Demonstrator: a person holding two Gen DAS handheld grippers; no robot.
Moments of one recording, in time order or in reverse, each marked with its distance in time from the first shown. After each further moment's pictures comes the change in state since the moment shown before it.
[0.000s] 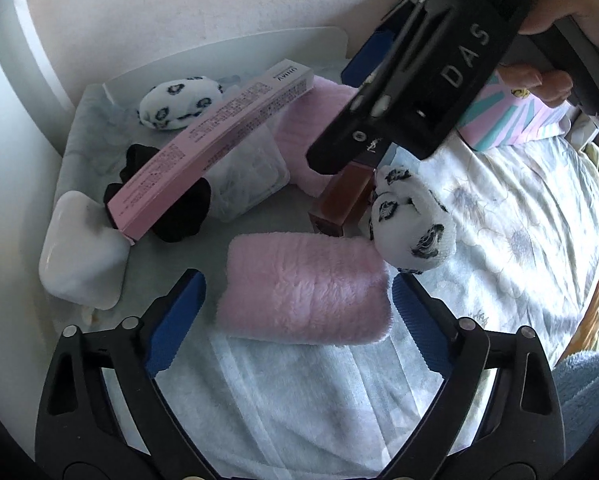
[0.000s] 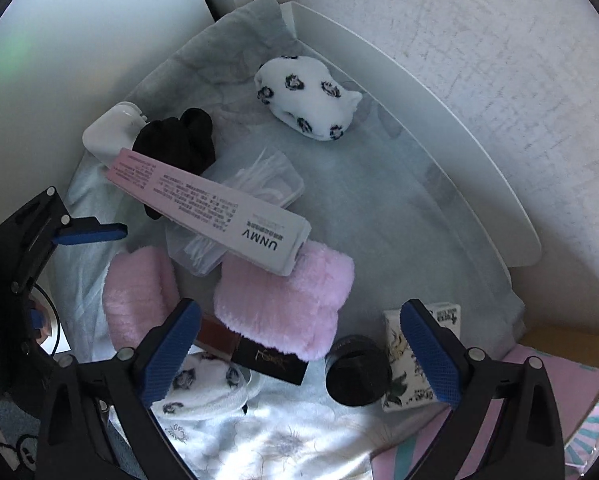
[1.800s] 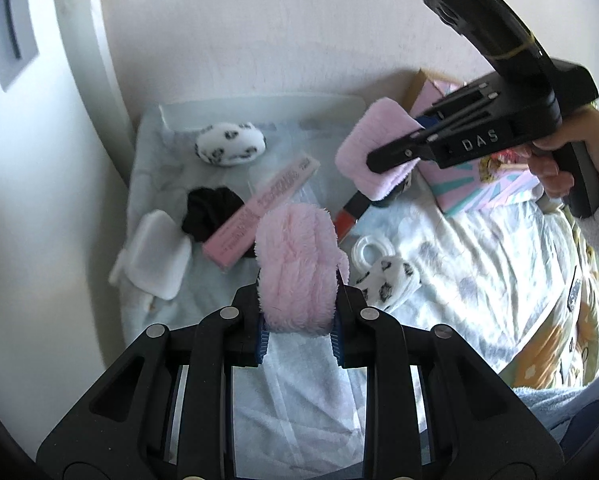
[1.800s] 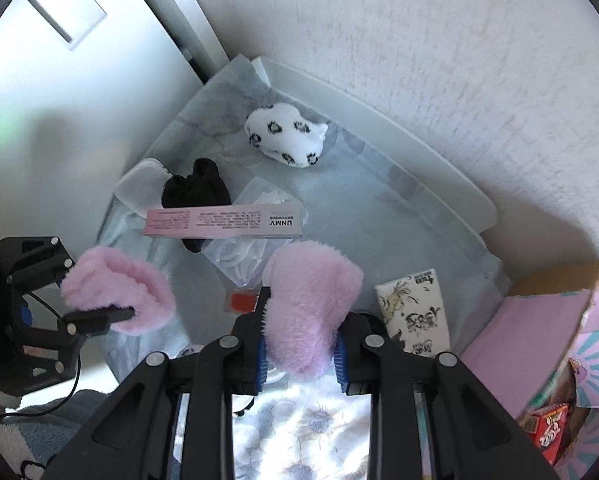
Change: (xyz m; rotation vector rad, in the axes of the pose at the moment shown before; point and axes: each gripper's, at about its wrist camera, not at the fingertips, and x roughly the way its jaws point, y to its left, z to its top) left arm -0.082 0.040 0.028 -0.162 -0.069 -0.053; right arm -0.059 -0.004 -0.014 0.228 -0.134 0.071
